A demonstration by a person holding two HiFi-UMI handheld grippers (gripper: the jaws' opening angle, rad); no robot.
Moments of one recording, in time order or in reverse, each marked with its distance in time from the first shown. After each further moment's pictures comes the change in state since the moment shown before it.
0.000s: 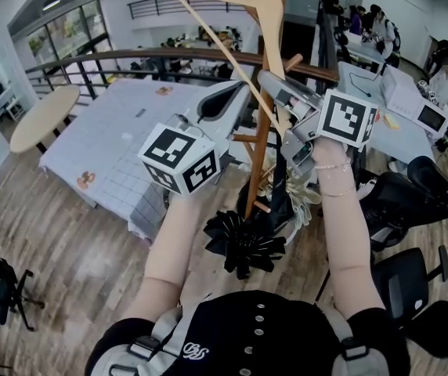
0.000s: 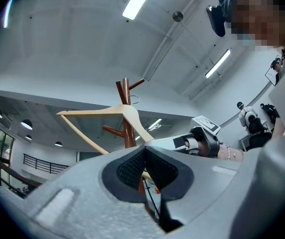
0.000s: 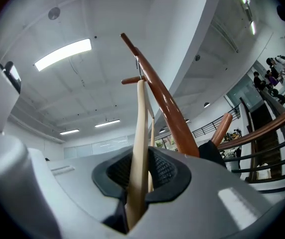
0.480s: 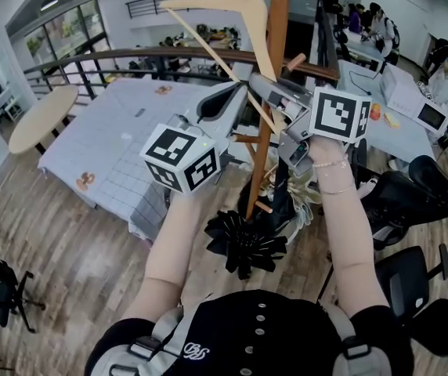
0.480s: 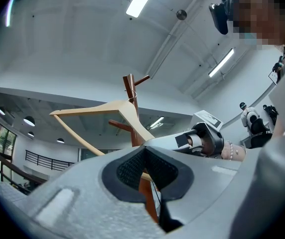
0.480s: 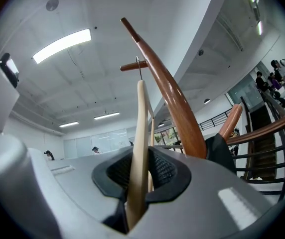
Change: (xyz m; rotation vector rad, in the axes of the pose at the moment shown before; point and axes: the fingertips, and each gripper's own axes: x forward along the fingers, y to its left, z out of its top) left arm -0.002 0.019 -0.015 -0.018 0.024 0.025; right arm 0.020 -0.006 -0.020 -0.011 0.085 -0.029
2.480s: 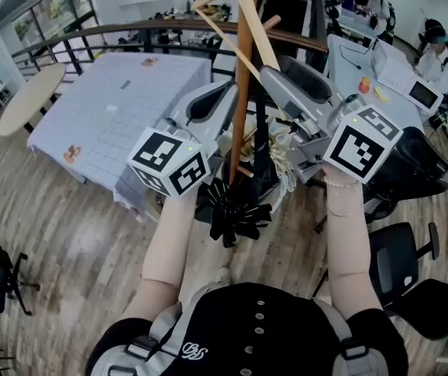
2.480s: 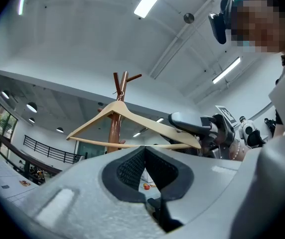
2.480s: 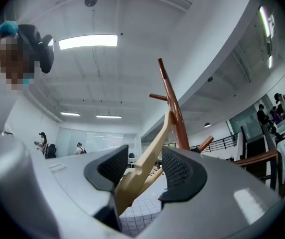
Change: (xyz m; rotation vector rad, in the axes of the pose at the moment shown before) left arm -0.027 -0.076 -0.026 -0.121 0.005 -0.002; right arm -0.114 0.058 0.003 -0.244 -0.125 -0.063
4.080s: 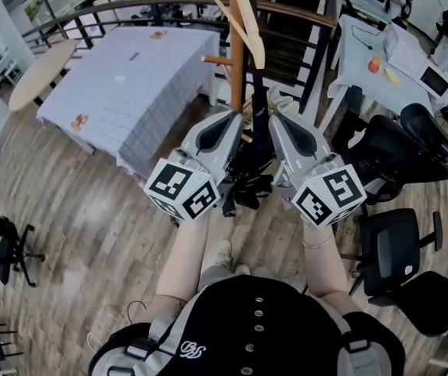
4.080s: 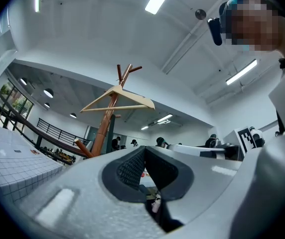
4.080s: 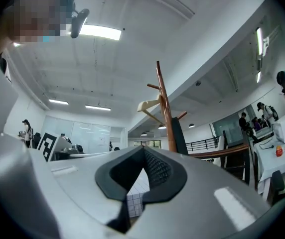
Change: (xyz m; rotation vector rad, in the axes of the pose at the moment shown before) left arm -0.064 -0.089 -0.076 -0.149 0.067 0.130; right arm -0.115 0.026 -0.119 -0.074 0.030 -0.165
